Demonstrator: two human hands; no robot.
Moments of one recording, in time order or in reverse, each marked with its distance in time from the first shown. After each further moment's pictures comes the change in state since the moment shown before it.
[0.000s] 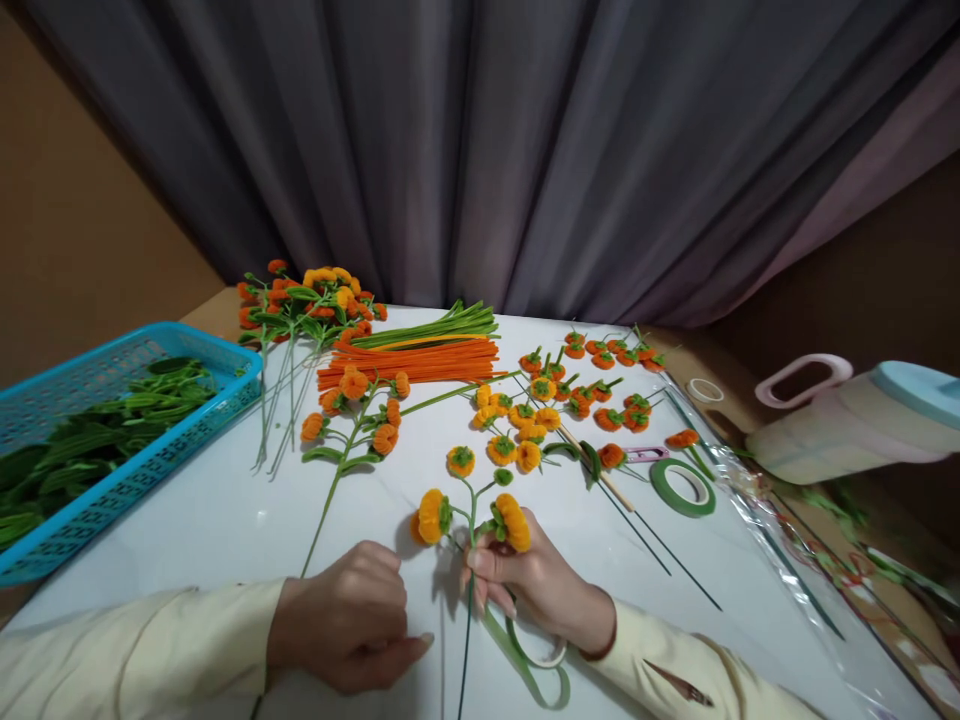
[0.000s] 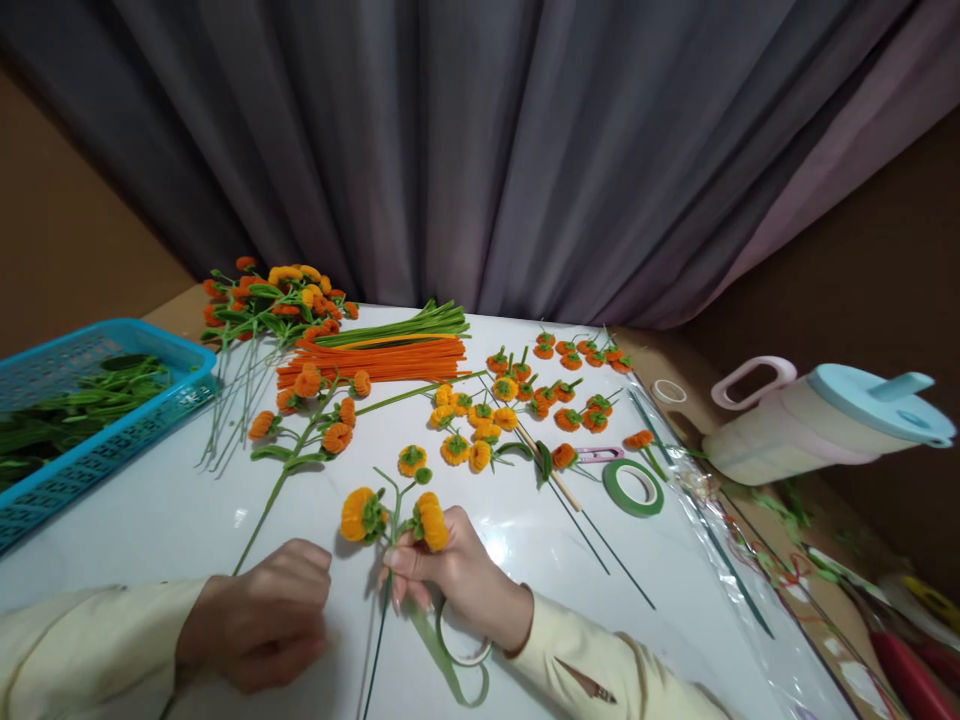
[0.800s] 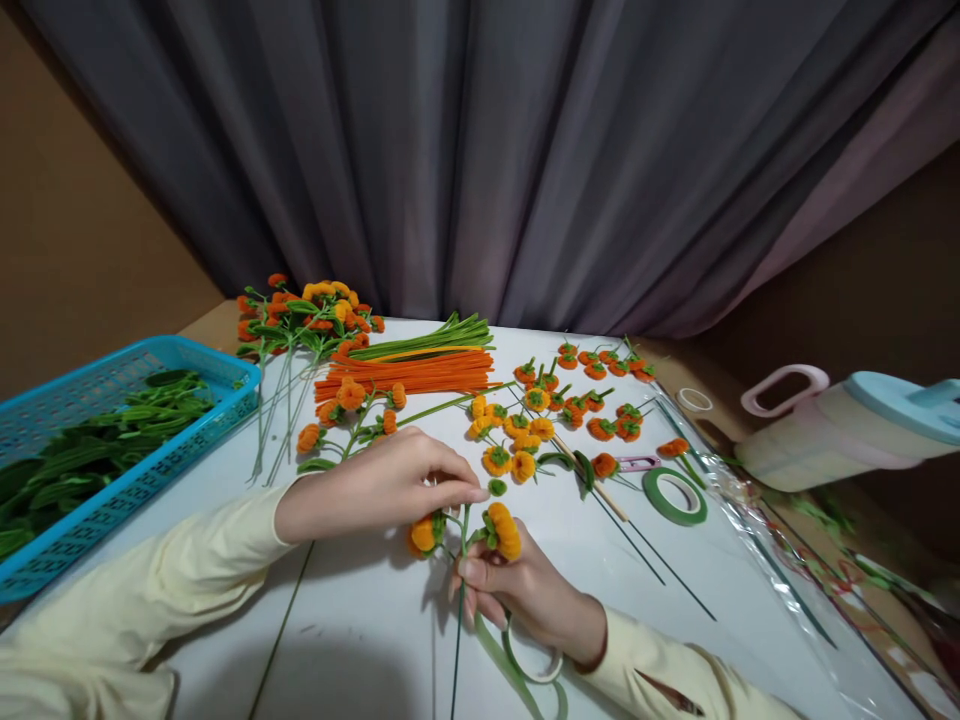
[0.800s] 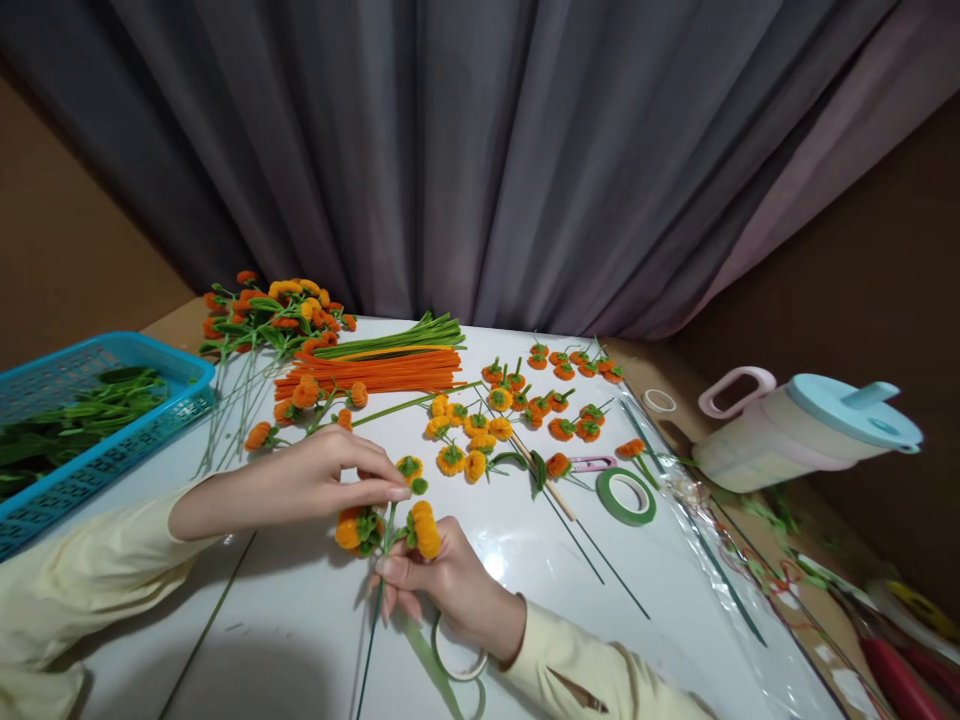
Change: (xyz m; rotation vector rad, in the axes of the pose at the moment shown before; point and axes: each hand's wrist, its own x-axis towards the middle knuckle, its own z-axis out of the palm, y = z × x) left_hand 0.101 -0.025 -0.062 -0.196 -0.299 -0.586; right_hand 0.003 0.003 -0.002 -0.022 -0.054 -0.035
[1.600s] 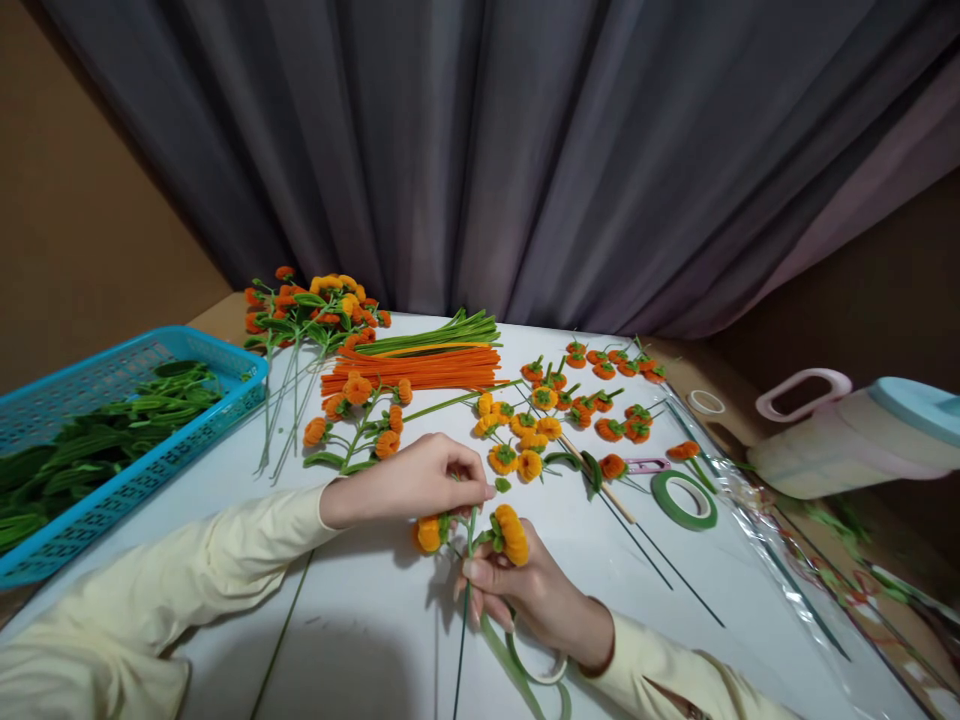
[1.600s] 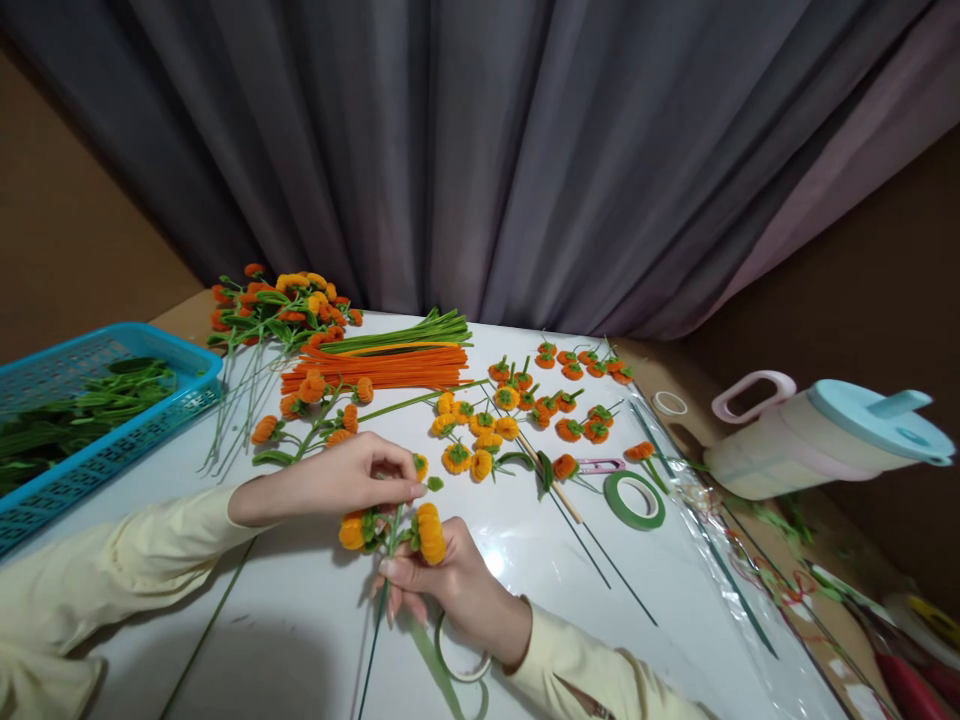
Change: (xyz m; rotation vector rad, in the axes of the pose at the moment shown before) left_hand 0.013 -0.010 0.021 -0.429 -0.021 -0.291; right_hand -0.002 -0.003 0.005 0.013 0.043 0.025
